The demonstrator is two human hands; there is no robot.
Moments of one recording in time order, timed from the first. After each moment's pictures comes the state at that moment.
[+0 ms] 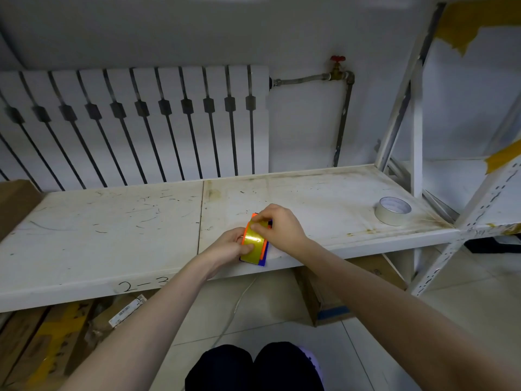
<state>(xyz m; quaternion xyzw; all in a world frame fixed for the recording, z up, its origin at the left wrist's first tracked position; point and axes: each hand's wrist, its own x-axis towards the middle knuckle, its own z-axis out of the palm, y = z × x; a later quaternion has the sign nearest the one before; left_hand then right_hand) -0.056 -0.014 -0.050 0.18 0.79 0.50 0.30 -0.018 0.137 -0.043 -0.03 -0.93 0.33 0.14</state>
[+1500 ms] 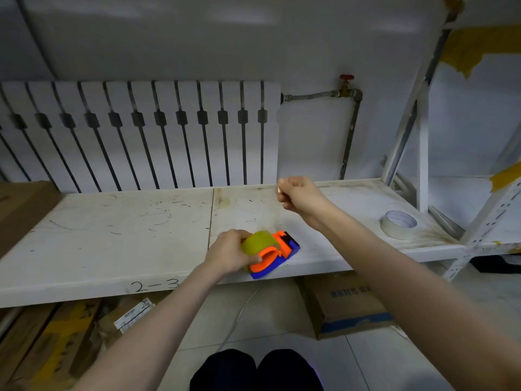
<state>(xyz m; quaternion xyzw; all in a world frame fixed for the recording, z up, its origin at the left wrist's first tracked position) -0.052 -0.024 -0.040 0.23 0.92 0.29 0.08 -0.016 0.140 0.048 -0.08 -0.76 0.63 0.12</state>
